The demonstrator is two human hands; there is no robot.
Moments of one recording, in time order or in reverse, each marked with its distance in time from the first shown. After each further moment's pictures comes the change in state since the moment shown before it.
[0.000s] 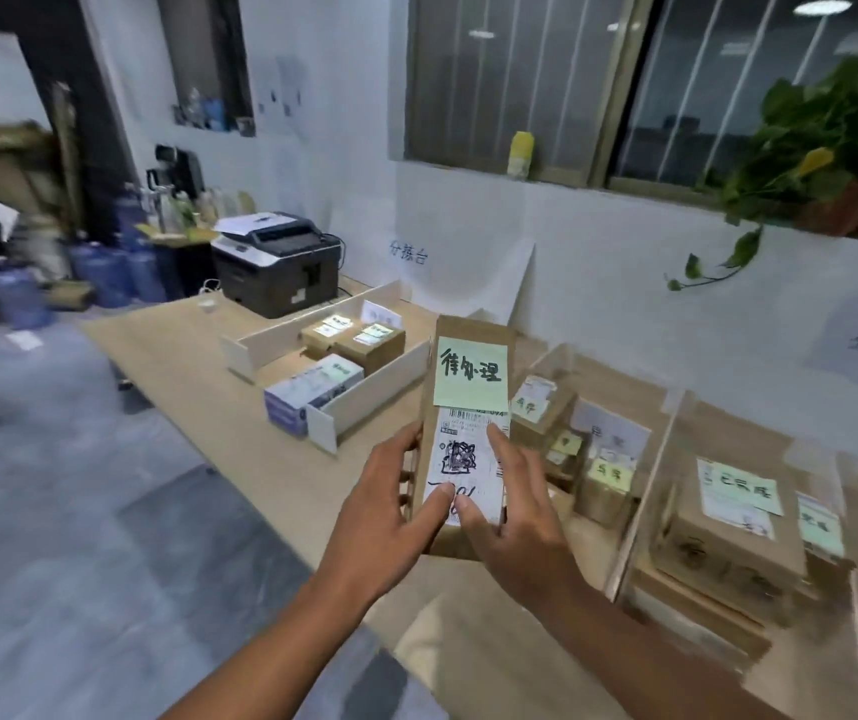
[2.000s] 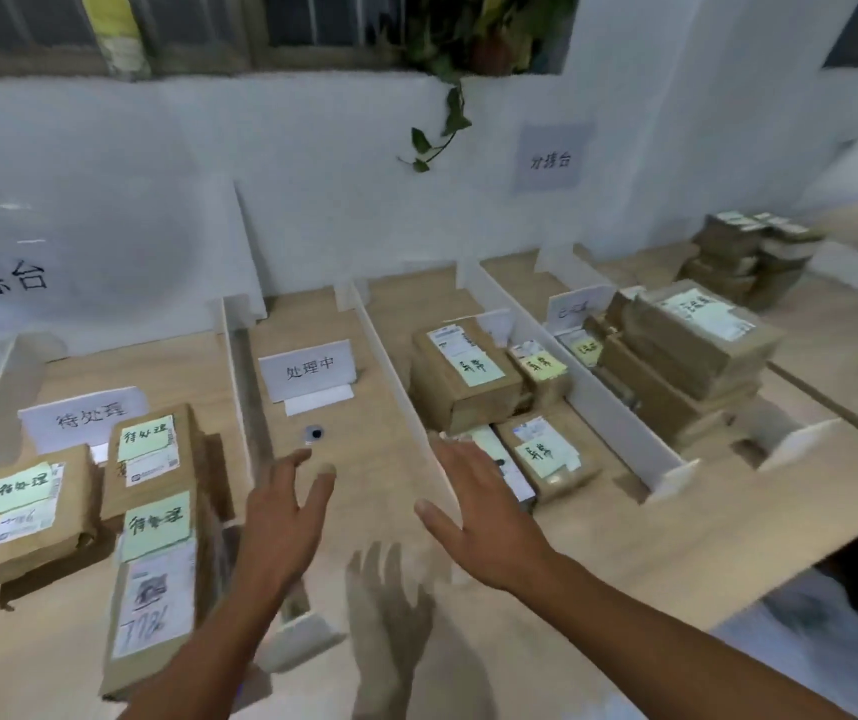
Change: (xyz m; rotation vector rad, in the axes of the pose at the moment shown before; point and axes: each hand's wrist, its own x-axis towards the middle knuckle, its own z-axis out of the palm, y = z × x) left_hand 0.448 -0.356 -0.058 0.045 -0.796 0.070; right_hand 0.268 0.065 0.300 -0.534 0.275 0.797
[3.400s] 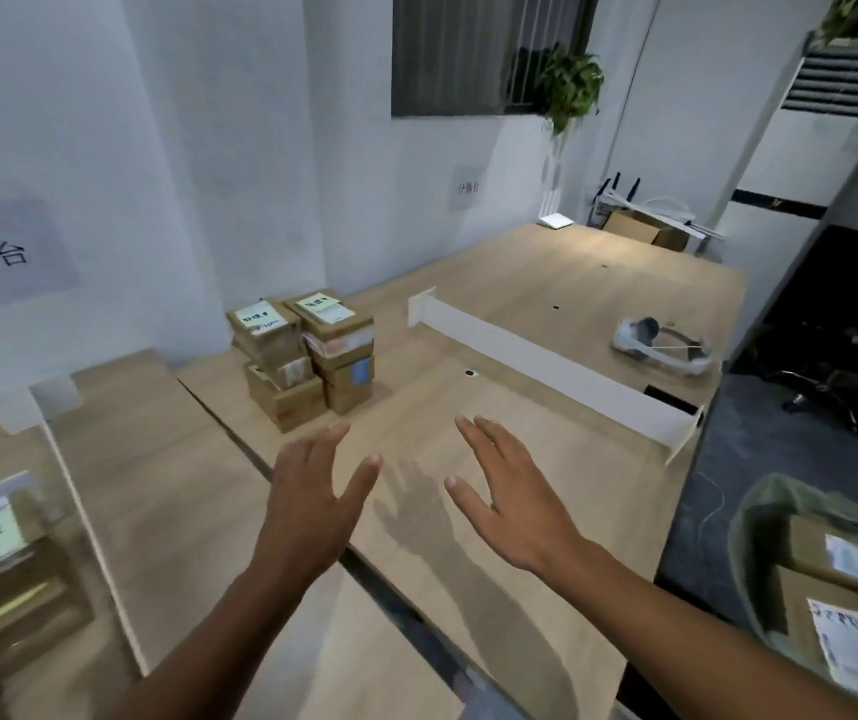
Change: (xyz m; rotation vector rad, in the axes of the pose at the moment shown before) left_hand 0.076 0.741 0.856 0.034 -0.324 0.540; right_hand -0.106 0.844 -0.673 -0.231 0.343 0.372
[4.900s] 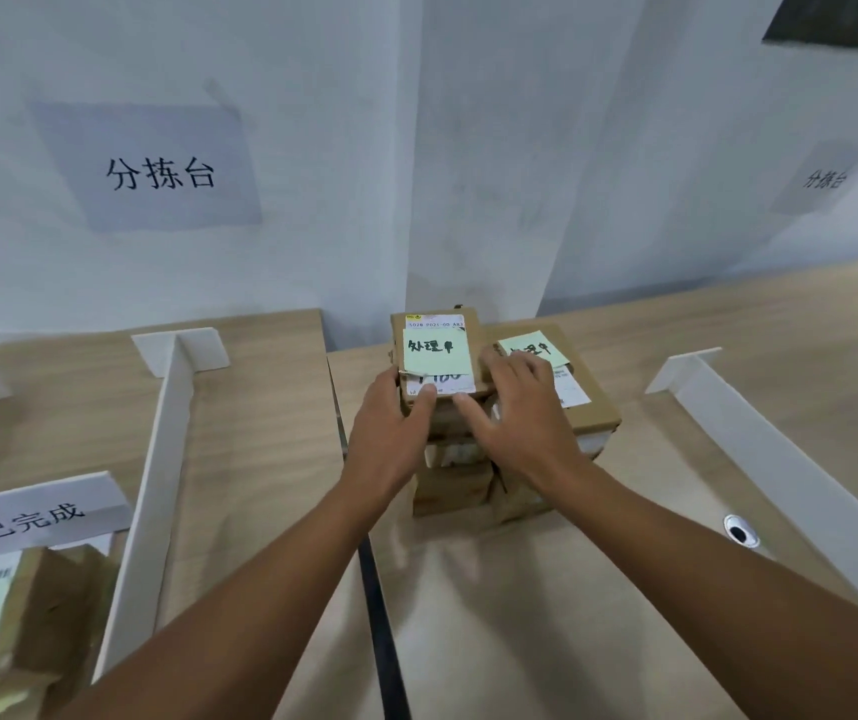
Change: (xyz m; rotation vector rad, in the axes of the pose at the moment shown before) left_hand 0.380 -0.224 0.036 -0.291 0.397 -0.471; right_hand 0.505 -0.020 0.240 0.111 -0.108 -0.339
